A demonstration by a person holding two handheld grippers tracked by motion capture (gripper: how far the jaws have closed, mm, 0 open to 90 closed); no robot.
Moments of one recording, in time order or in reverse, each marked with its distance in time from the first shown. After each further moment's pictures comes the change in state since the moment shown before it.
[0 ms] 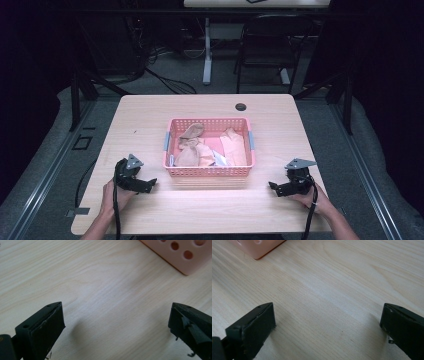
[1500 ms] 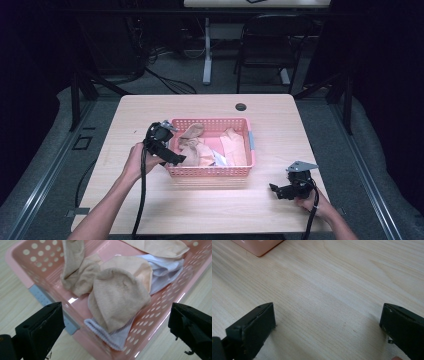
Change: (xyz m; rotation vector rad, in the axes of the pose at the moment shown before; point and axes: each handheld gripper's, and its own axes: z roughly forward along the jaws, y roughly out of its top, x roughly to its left) left arm -0.040 0.157 -0.016 0.136 -0.229 0.101; right arm 0.005 -0.006 -0.005 -0.008 -0.017 0.017
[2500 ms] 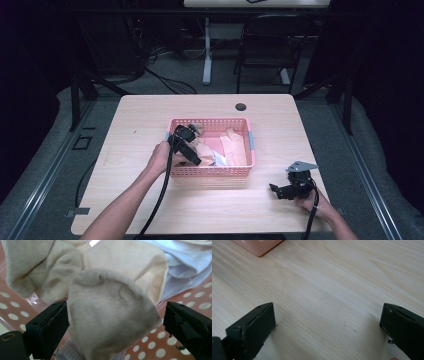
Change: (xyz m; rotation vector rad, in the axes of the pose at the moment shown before) left arm -0.009 0.031 0.075 0.246 -0.025 -0.062; right arm 0.000 0.000 0.000 0.000 0.000 -0.001
